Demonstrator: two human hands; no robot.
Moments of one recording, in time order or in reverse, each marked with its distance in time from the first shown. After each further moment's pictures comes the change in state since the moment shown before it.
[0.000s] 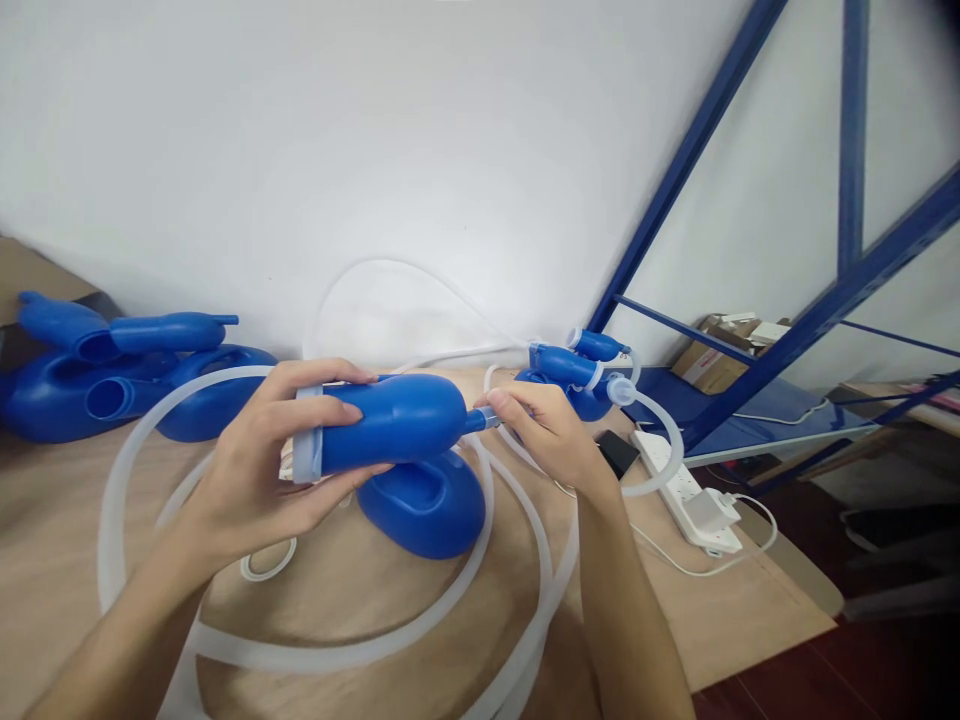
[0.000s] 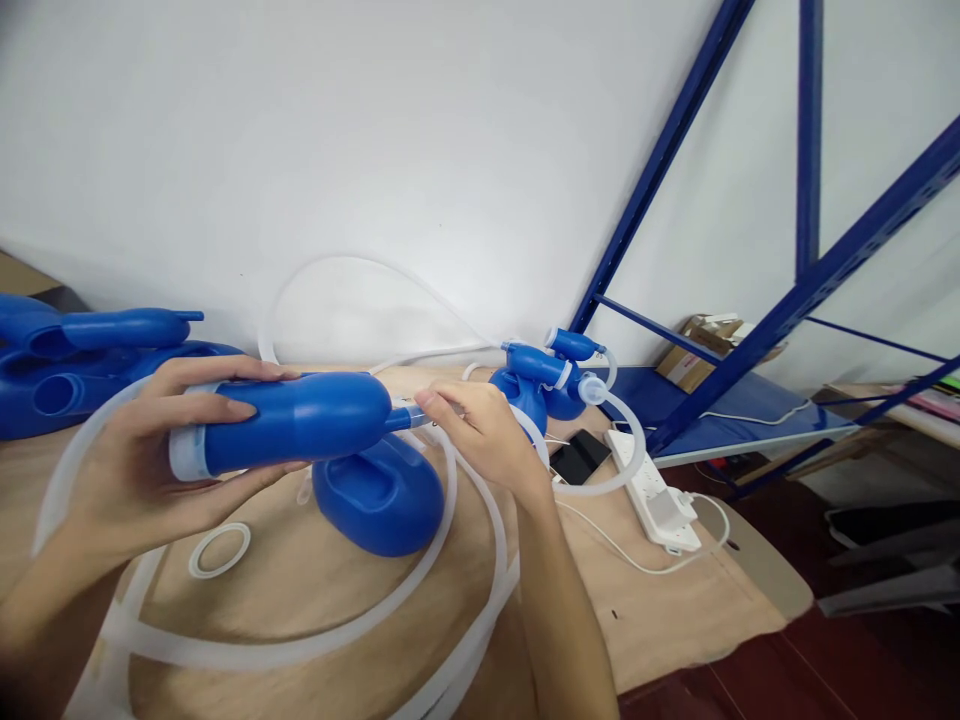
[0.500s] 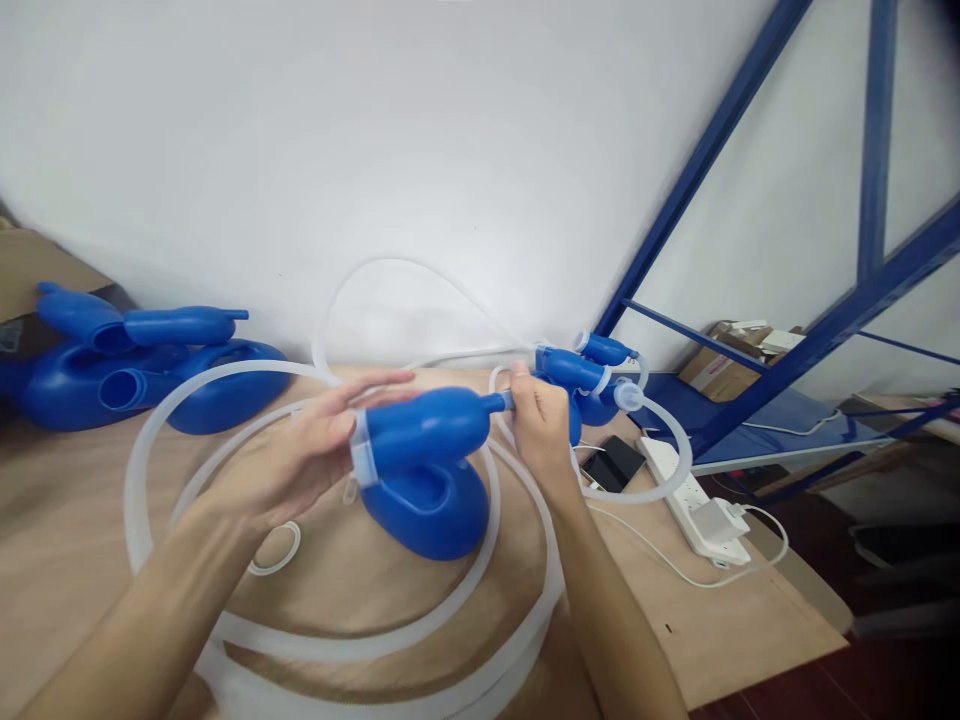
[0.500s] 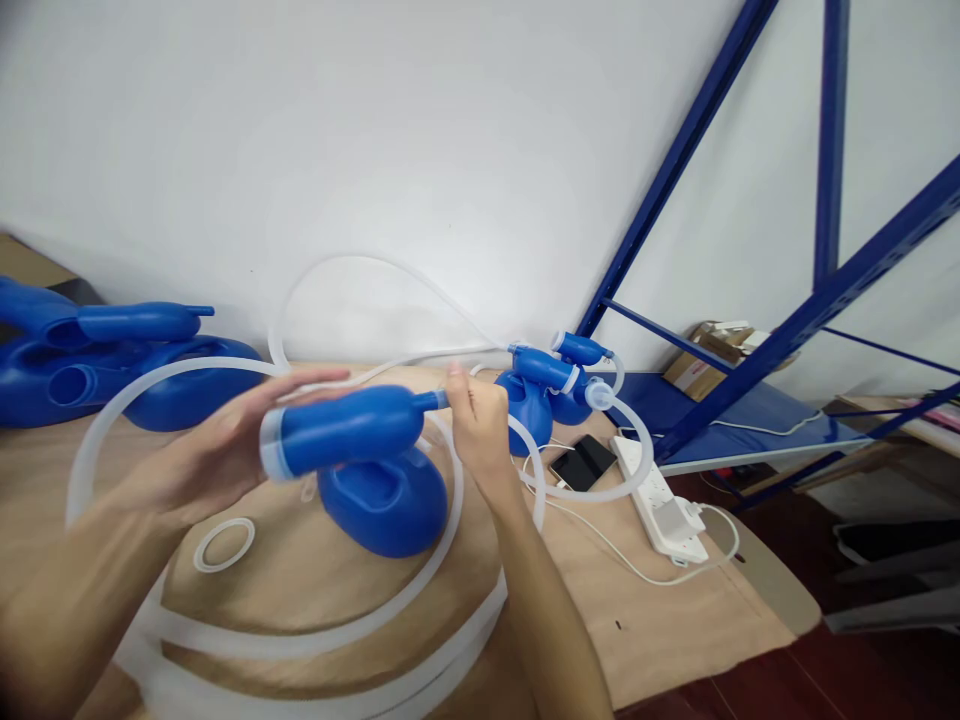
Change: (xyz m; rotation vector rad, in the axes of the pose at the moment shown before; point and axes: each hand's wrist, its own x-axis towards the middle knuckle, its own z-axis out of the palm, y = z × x) left_hand 0.001 -0.005 0.016 -0.879 -0.291 -0.860; right_hand 0.011 0.015 0.044 0.012 0.490 0.119
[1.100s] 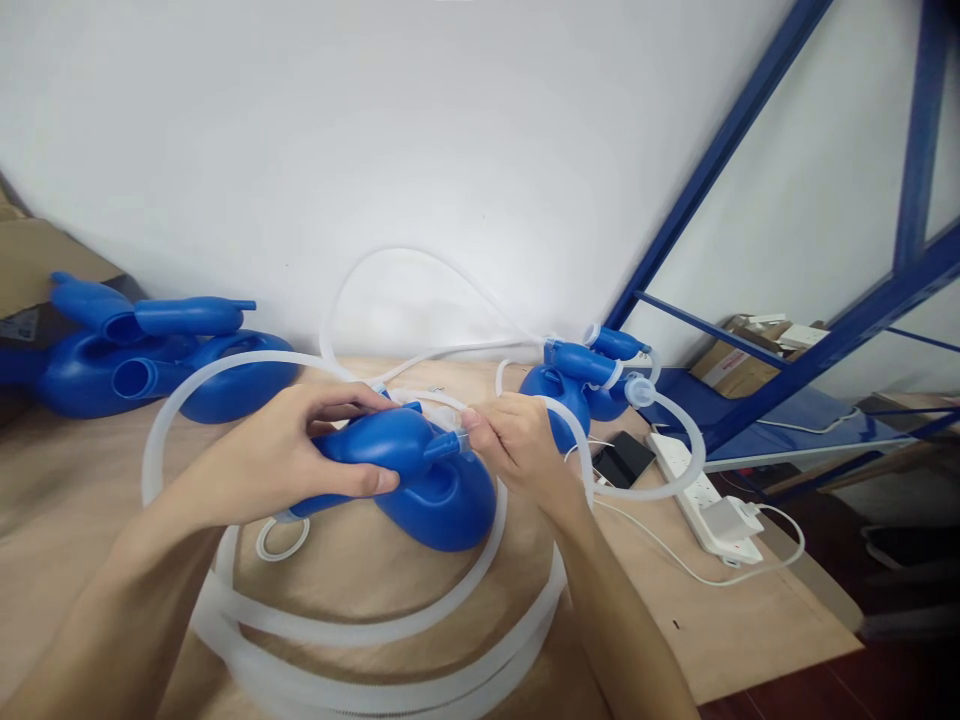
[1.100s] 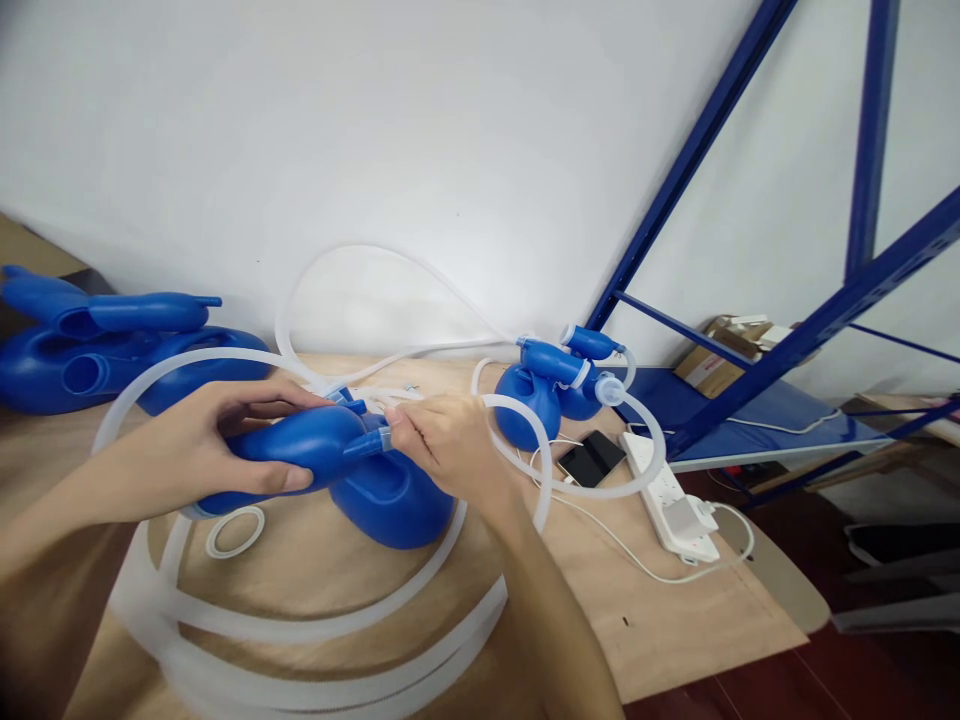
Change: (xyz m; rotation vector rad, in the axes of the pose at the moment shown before) left_hand -0.013 0.016 -0.022 0.672 0.091 0.011; right_hand -0.011 -0.015 0.003 -0.187 -0.338 -0.482
